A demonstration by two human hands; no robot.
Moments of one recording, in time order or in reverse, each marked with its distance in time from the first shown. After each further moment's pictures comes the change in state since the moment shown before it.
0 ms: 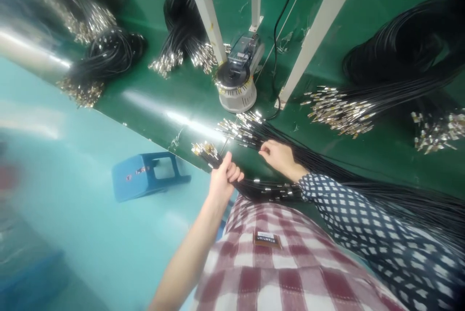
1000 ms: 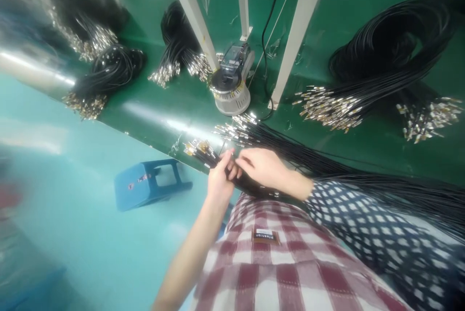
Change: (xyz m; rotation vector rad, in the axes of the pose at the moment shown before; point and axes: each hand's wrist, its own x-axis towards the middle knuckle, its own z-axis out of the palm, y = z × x) left_hand -0.011 0.003 0.019 0.025 0.010 0.105; right_hand -0.049 -0.087 -0.059 0.035 -0.082 -0.300
